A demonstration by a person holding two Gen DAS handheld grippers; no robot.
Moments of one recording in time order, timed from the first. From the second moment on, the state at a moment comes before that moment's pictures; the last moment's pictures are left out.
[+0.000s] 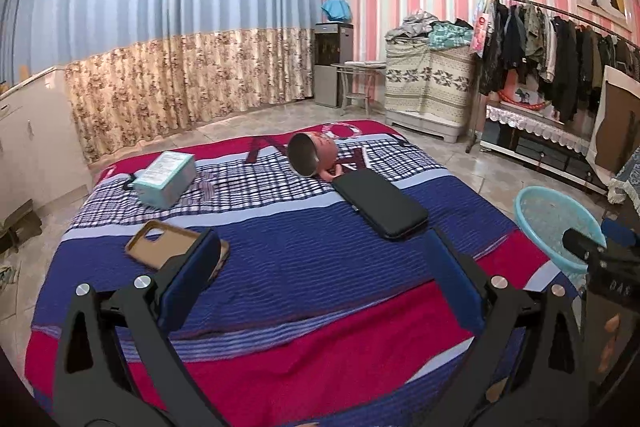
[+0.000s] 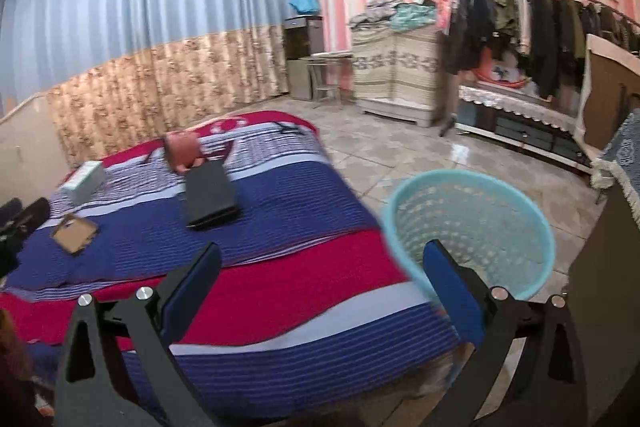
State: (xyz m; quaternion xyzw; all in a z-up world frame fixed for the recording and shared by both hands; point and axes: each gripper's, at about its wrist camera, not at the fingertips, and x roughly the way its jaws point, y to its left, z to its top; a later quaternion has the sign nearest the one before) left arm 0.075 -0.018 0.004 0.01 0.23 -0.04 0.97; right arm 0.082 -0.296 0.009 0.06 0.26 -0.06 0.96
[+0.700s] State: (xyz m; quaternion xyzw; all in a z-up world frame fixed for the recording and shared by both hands) left arm 0.028 -0.004 -0.002 0.01 0.19 -0.04 0.98; right arm 0.035 -0.228 0.024 0.01 0.22 -0.02 0.98
